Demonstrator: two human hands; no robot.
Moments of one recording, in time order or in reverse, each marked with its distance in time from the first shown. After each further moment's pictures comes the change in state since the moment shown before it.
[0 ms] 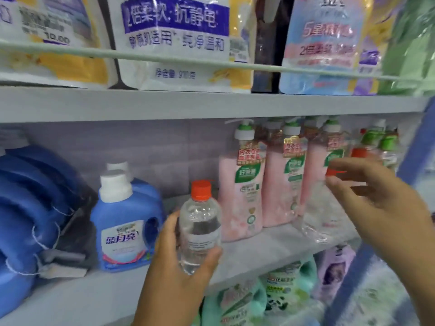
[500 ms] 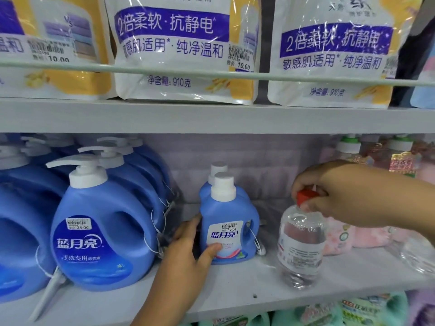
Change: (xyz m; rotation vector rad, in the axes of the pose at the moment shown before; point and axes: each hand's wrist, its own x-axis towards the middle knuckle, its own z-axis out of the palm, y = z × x) left_hand 0.027 -0.068 -0.128 0.340 0.010 -0.004; right_hand 0.050 -0.132 0.110 -0.646 -0.928 -0.325
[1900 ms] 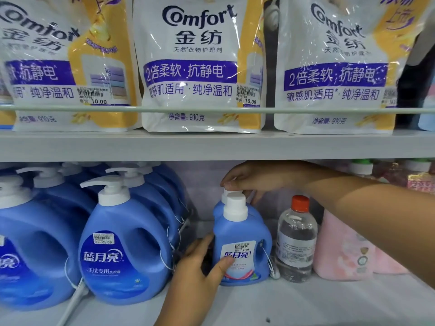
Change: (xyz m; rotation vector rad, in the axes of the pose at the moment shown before) left_hand 0.006 -0.005 0.003 -0.105 0.077 0.006; right_hand 0.159 -0.043 0.018 0.675 -0.262 -0.231
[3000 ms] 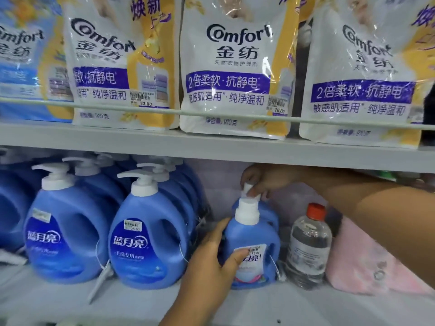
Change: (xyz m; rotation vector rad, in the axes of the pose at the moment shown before) left_hand -0.002 0.030 -0.014 -0.007 0.032 0.019; right_hand 0.025 -0.012 -0.012 -0.249 -0.066 -0.025
